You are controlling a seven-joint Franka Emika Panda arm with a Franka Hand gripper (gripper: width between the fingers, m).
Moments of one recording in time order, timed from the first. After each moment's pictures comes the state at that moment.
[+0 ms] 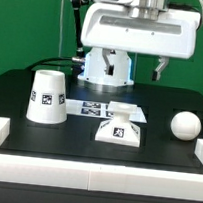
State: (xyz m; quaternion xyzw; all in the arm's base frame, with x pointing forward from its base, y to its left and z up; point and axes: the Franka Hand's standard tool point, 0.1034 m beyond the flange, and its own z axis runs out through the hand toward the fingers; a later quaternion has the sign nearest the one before) arm 0.475 0.011 0.115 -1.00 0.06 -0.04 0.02
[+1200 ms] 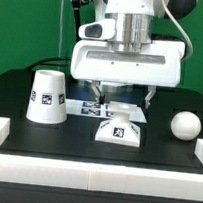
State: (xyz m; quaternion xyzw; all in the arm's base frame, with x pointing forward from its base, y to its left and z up) arm 0.468 0.002 0.063 -1.00 0.08 -0.03 0.03
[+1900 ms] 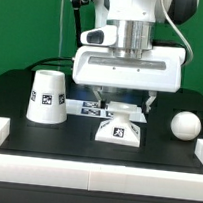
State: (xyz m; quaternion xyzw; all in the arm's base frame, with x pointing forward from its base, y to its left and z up) arm 0.462 0.006 0.054 -1.00 0.08 -0.03 0.02
